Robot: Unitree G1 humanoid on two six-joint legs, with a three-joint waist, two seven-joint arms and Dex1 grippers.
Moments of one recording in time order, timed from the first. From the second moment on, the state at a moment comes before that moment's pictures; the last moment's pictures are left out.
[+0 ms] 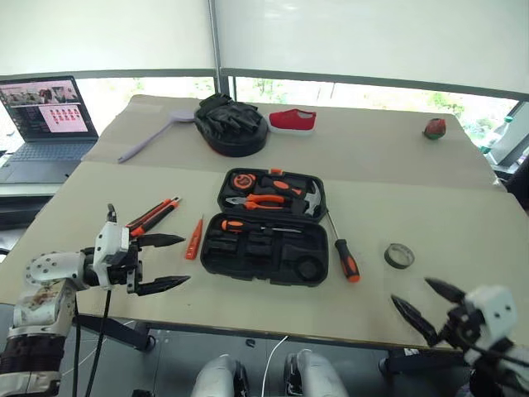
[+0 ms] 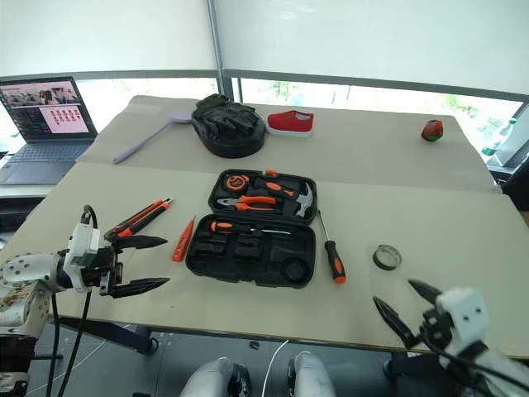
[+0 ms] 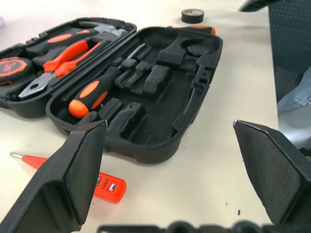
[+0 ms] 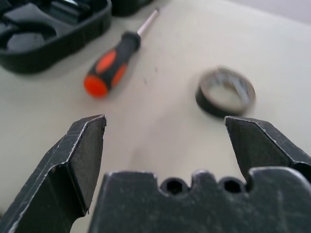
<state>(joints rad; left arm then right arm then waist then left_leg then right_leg) -0.14 0.77 0.21 0.11 -0.52 0.01 -1.48 0.42 -0.62 -0.40 -0.50 0.50 0.36 0.61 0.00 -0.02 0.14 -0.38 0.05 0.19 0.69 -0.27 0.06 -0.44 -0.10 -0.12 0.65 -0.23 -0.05</state>
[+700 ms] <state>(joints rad) -0.15 0.69 0.15 -0.13 -0.59 0.11 -1.38 -0.15 -0.44 -0.18 -0.54 0.52 1.29 0.11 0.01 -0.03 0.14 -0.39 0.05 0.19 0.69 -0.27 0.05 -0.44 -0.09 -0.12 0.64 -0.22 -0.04</state>
